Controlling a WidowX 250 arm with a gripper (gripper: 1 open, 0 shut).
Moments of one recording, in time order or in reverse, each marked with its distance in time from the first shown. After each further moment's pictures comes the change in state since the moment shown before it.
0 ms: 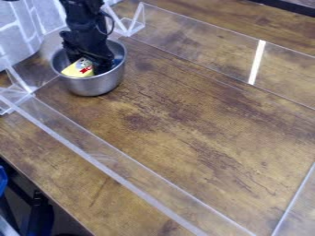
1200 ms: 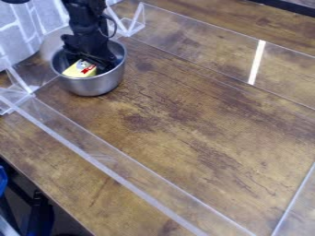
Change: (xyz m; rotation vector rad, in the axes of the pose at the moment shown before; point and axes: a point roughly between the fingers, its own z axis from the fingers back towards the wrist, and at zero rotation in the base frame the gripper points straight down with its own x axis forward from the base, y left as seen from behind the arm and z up) arm -0.004 -0.008 -0.008 -0.036 0.056 0.036
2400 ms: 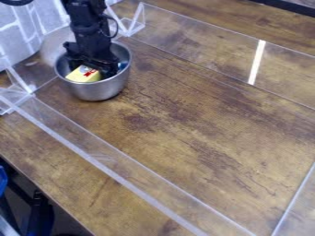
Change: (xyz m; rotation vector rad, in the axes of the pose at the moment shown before) arm -0.009 -0.016 0.013 -0.110 0.063 0.017
